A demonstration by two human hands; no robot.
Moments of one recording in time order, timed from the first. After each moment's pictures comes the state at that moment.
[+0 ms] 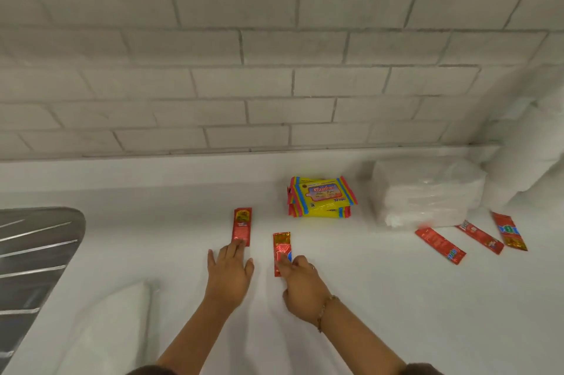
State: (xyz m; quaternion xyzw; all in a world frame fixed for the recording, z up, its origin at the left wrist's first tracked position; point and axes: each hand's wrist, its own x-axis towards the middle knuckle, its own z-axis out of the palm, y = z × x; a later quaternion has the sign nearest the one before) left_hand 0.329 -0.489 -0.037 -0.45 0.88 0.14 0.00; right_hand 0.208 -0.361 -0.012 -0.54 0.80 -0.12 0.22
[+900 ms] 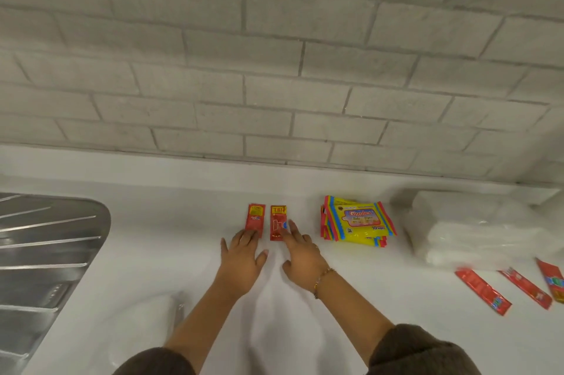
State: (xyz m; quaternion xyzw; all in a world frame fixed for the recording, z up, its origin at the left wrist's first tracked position) left_hand 0.337 -0.573 -0.037 -0.42 0.88 0.20 -0.06; right_hand 0.196 -0.483 -0.009 -0.58 0.79 -0.09 0.16
